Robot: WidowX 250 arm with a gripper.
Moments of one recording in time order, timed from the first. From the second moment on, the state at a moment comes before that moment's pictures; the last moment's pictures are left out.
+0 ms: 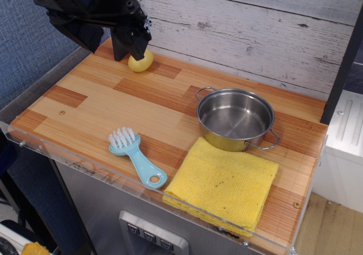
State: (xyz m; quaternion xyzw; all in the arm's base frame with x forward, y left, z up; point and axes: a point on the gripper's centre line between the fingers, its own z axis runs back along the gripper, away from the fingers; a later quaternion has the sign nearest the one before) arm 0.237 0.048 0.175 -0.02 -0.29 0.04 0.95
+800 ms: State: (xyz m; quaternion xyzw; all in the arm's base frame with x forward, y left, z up) arm 0.279 0.098 0.182 -0.02 -0.30 0.09 0.95
